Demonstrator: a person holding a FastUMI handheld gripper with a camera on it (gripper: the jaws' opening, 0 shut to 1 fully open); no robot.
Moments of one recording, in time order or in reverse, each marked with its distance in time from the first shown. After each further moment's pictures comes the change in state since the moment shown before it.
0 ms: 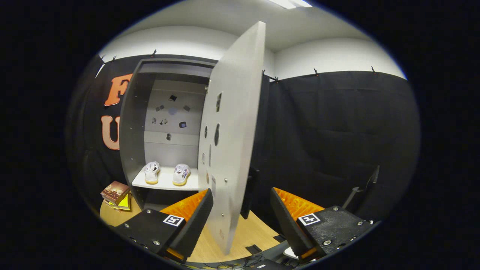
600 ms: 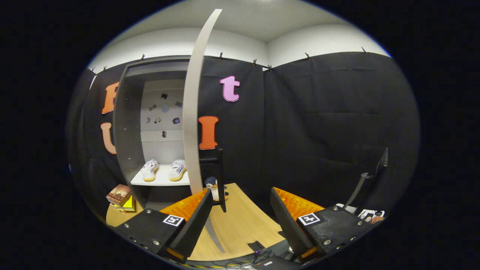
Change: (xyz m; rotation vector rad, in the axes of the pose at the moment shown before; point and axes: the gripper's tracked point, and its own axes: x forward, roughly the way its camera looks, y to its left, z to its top) arm 0.020 -0.015 -0.030 0.039 0.024 0.091
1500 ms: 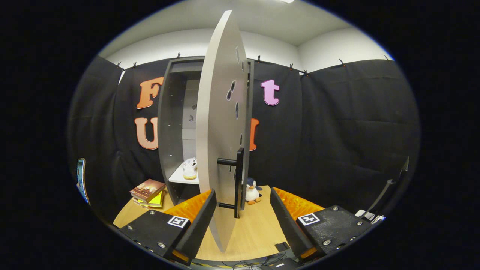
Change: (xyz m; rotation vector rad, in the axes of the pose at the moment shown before) arm -0.030 0.135 0.004 -0.025 -0.025 0.261
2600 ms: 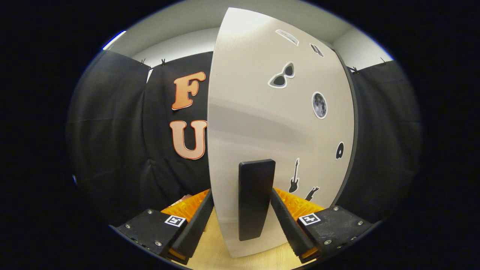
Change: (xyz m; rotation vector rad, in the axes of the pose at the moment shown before) arm 0.158 0.235 0.031 0.022 -0.041 0.270
